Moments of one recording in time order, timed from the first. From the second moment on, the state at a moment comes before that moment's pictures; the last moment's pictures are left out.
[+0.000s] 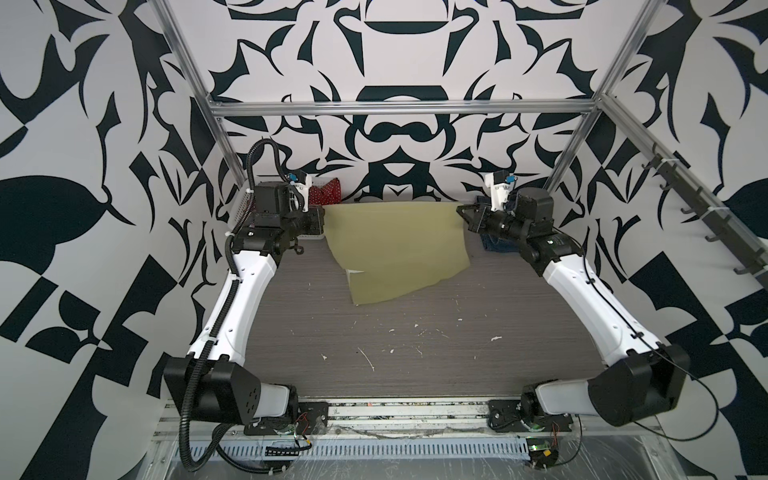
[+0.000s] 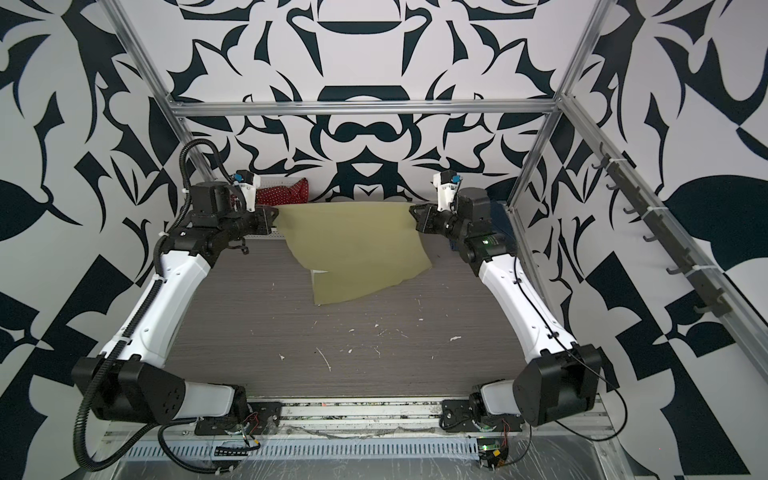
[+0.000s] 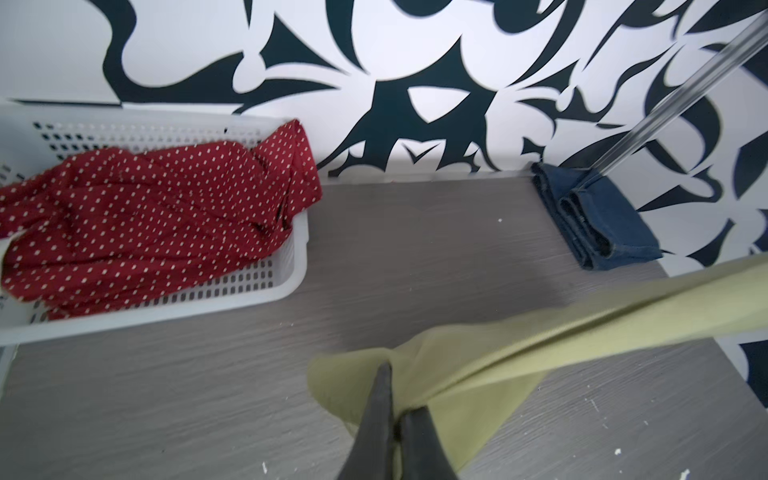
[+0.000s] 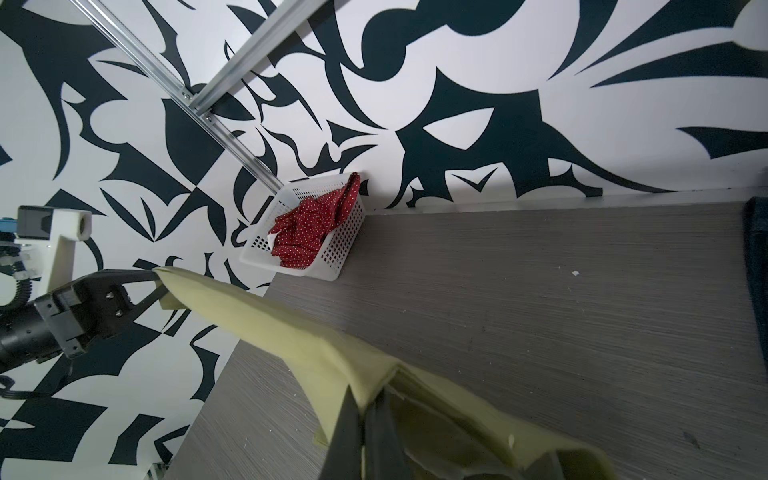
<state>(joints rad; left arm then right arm) -0.12 1.38 1.43 -0.55 0.30 -0.11 0.21 1.34 1.30 -0.28 -0.47 0.44</state>
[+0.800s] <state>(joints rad) -0.12 2.09 2.45 -0.56 0.39 -0.08 0.18 1.78 1.72 -0.20 -0.35 0.38</state>
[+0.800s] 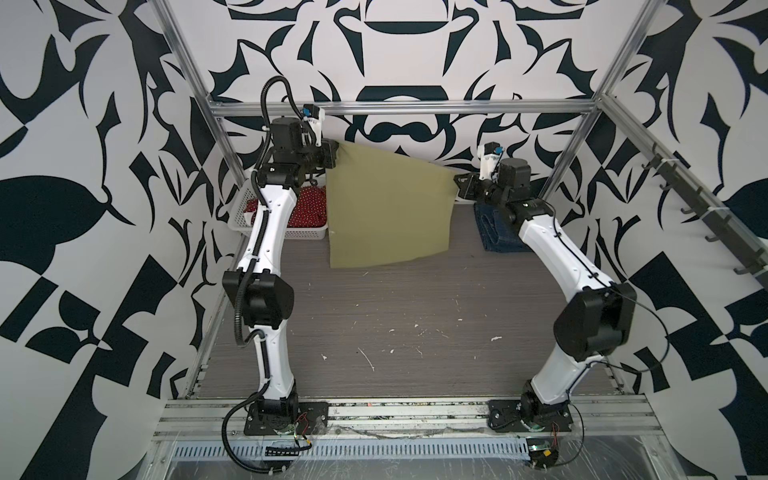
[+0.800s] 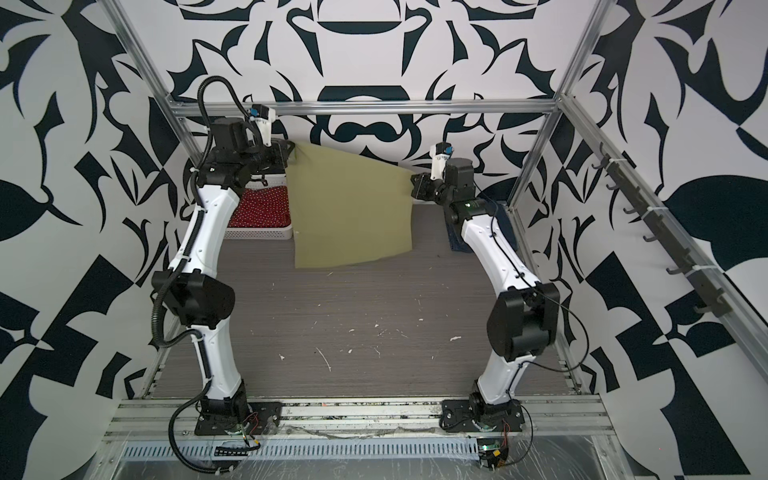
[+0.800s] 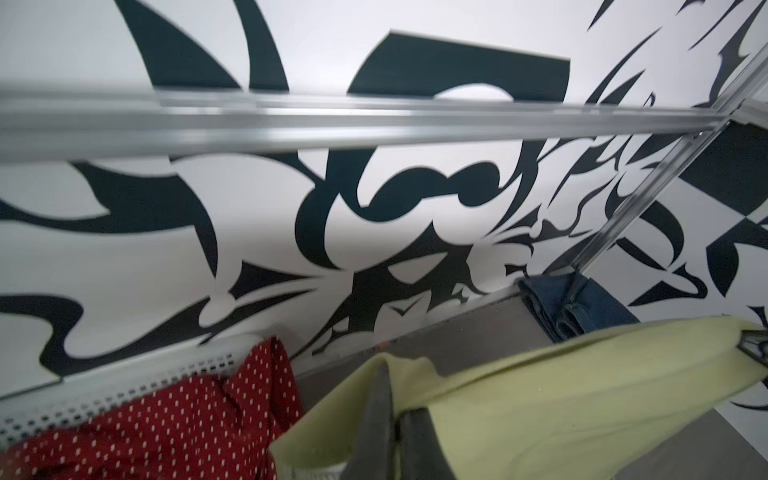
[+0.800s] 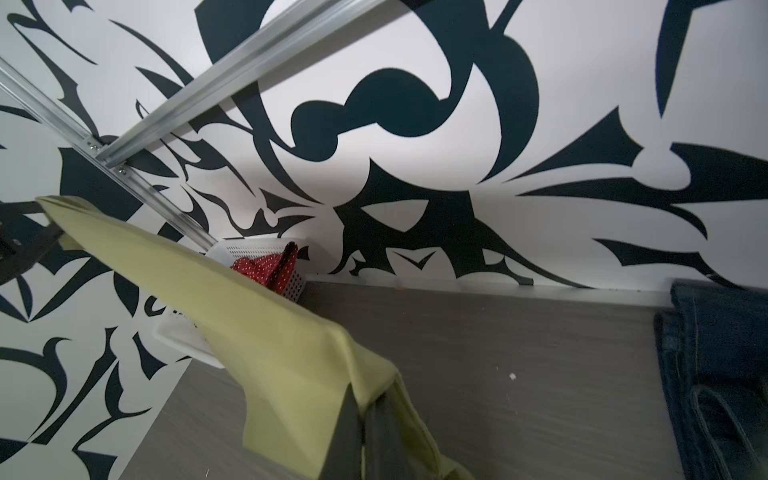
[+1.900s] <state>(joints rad) -0.40 1.06 0.78 -0.16 0.18 -0.11 0.17 0.85 0.75 -0.35 -0.27 0.42</state>
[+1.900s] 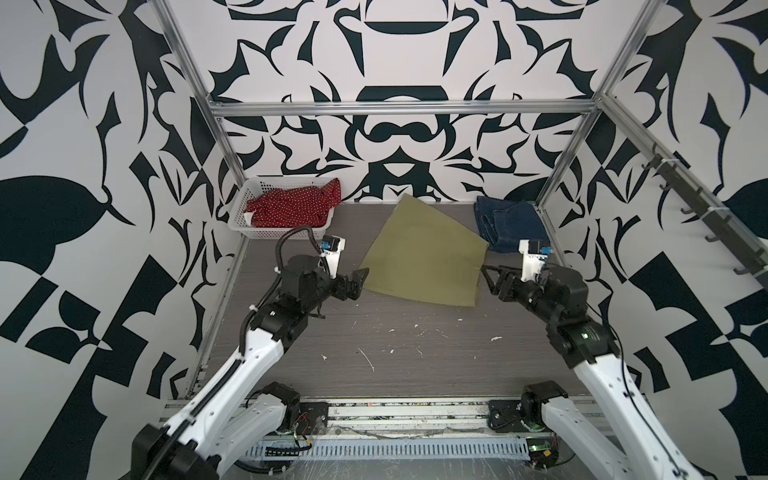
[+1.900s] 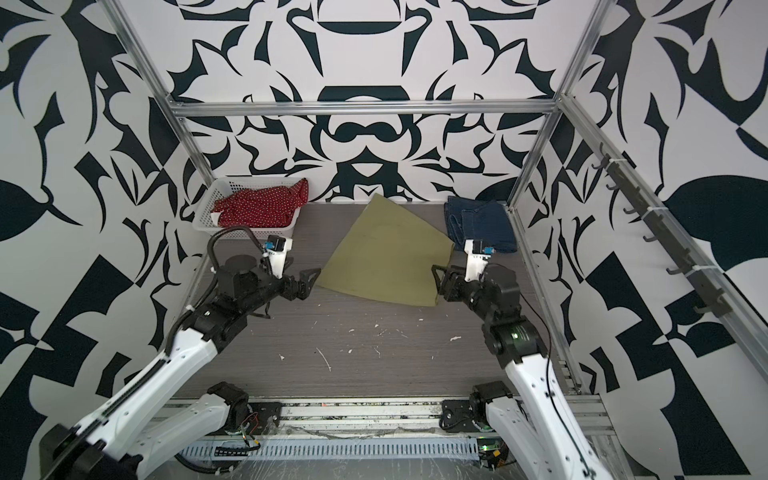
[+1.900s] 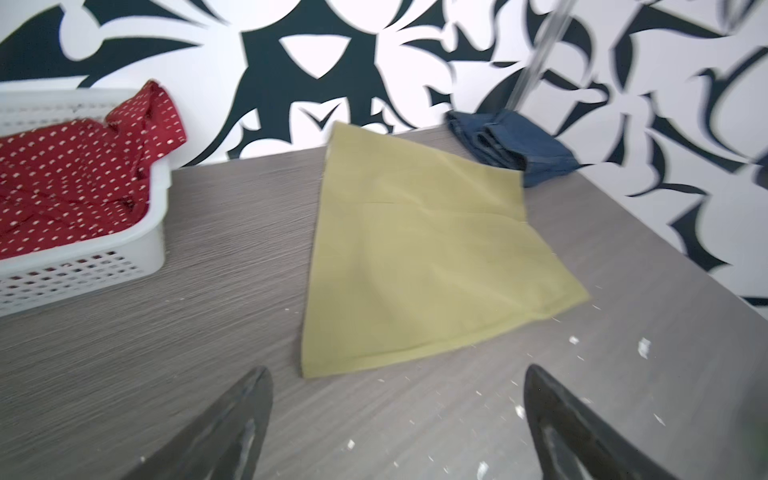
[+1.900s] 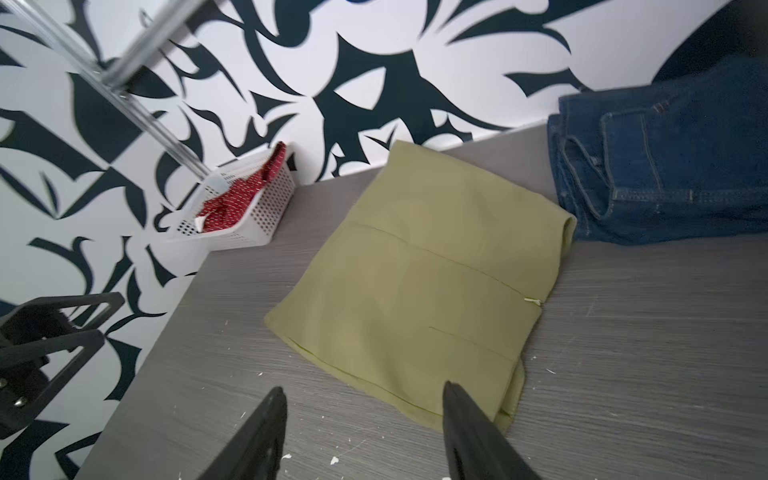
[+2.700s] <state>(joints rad) -0.33 1.82 1.02 -0.18 0.21 -0.20 0.09 1.44 0.72 -0.23 -0.36 0.62</state>
